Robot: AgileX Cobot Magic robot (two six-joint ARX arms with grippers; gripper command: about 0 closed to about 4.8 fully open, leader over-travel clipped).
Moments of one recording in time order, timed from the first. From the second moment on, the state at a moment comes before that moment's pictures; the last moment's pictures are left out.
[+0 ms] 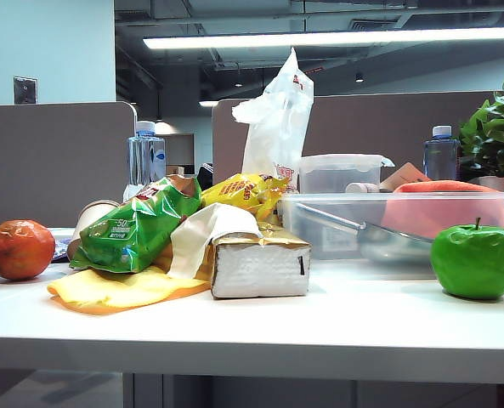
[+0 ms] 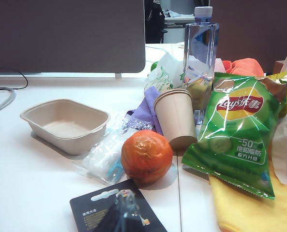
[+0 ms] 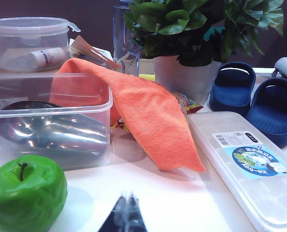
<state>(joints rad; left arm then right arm) -0.05 0.00 0.00 0.03 -0.06 0.01 -0.02 0.00 0.01 -0.02 0.11 0.02</state>
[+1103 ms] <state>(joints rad) -0.05 0.00 0.00 0.03 -0.06 0.01 -0.02 0.00 0.01 -0.02 0.11 0.02</state>
